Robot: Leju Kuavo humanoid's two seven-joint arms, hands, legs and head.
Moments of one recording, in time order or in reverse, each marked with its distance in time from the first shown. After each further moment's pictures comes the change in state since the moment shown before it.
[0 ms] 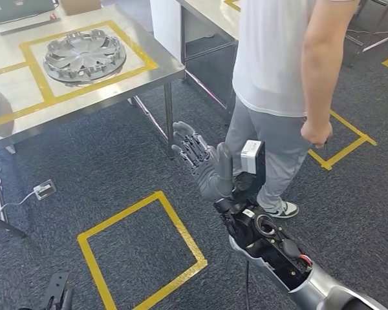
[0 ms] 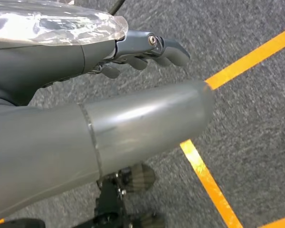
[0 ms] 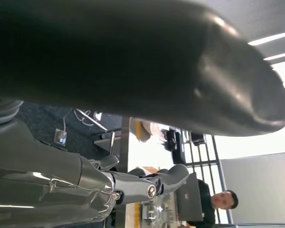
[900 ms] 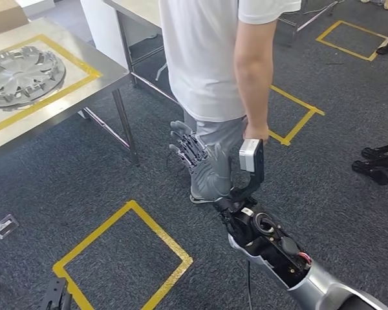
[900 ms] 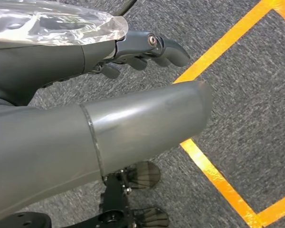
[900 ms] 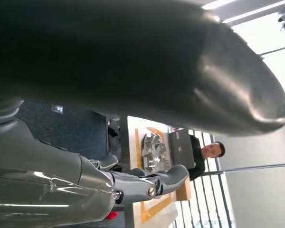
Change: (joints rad) left arm 0.007 0.006 0.000 0.000 0.039 0.017 0.022; right arm -0.005 0.004 0.002 0.001 -0.008 0.011 0.005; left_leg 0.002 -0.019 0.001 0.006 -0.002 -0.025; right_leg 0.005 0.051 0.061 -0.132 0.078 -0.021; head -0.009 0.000
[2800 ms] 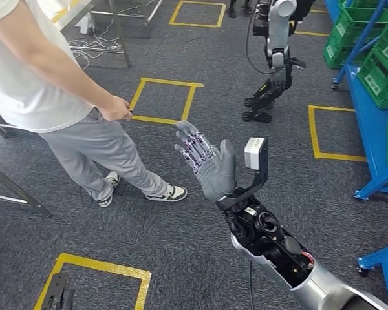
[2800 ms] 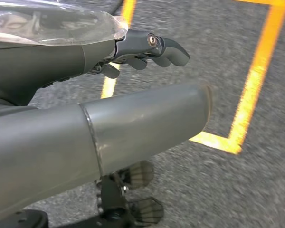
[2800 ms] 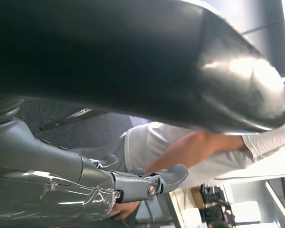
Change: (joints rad) left arm -0.021 -0.004 0.000 0.000 -0.018 -0.019 0.006; right arm 0.007 -0.013 -0.010 -0.002 -0.042 -0.018 -0.004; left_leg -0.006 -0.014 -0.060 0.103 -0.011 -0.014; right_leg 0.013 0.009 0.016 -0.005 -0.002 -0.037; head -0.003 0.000
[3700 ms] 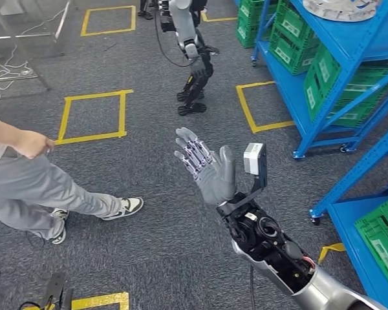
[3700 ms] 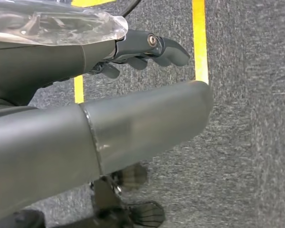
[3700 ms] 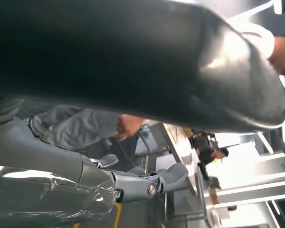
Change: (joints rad) left arm 0.001 0.000 0.000 0.000 0.000 0.000 0.000; right arm 0.033 -0.003 0.001 -0.006 -0.003 0.009 0.003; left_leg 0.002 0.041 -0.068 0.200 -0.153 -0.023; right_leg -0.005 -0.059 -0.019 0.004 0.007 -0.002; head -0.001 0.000
